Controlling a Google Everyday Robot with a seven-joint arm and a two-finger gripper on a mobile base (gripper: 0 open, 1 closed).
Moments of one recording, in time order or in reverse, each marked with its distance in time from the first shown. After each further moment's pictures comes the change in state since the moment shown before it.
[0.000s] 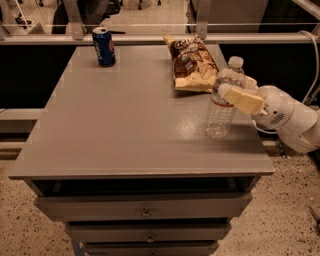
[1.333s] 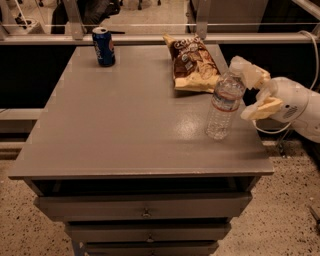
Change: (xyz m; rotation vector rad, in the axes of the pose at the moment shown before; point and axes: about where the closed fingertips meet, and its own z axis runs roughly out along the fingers) arm -0.019 0.012 0.000 -0.039 0.098 -0.046
